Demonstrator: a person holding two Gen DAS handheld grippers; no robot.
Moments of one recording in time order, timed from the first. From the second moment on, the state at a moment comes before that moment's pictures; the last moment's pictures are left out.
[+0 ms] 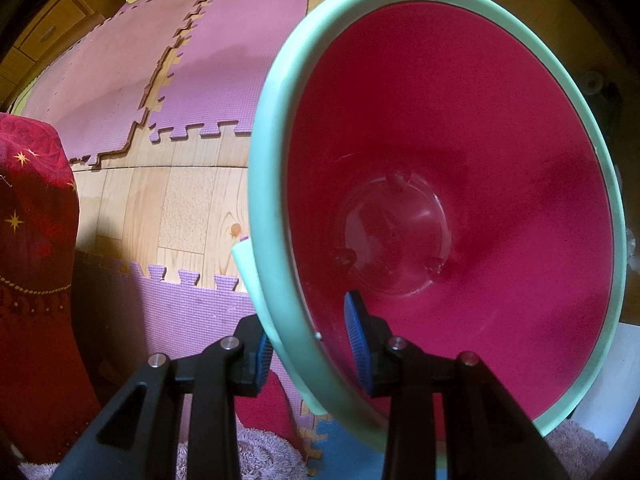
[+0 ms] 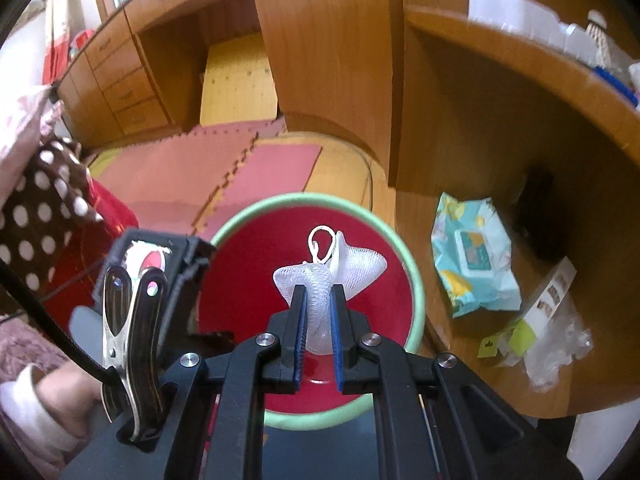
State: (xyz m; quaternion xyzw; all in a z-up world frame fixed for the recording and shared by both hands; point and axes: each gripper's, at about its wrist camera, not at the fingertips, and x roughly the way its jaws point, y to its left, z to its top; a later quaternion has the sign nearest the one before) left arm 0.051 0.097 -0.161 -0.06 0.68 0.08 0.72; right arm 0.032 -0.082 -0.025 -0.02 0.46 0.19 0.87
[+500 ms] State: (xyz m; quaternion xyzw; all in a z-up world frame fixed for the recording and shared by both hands) left arm 0.051 0.097 -0.161 -0.06 0.68 0.08 0.72; right arm 0.037 -0.070 -0.083 -0.04 0.53 0.19 0.83
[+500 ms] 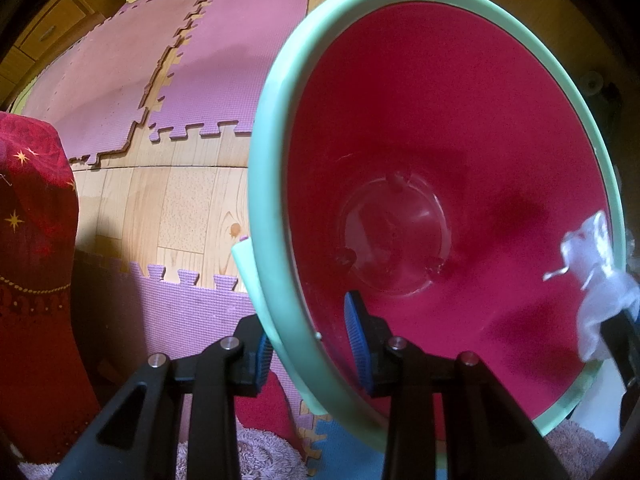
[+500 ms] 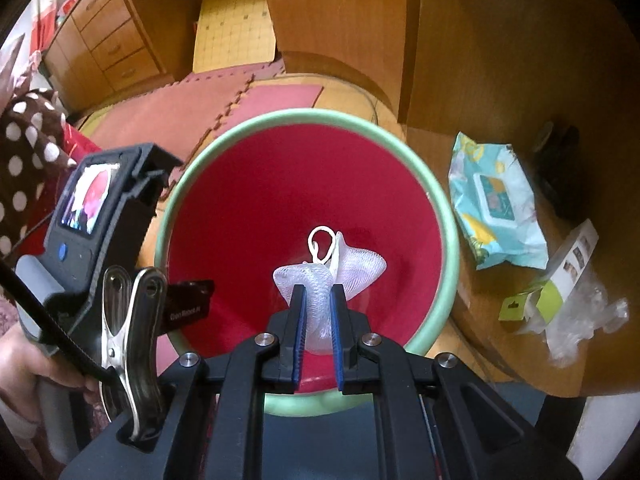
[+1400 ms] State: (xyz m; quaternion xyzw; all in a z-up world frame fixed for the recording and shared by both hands) left arm 0.050 0.097 -0.161 -0.06 0.68 0.08 0.72; right arm 0.035 -0.070 -0.090 -0.05 0.55 0.17 0.82
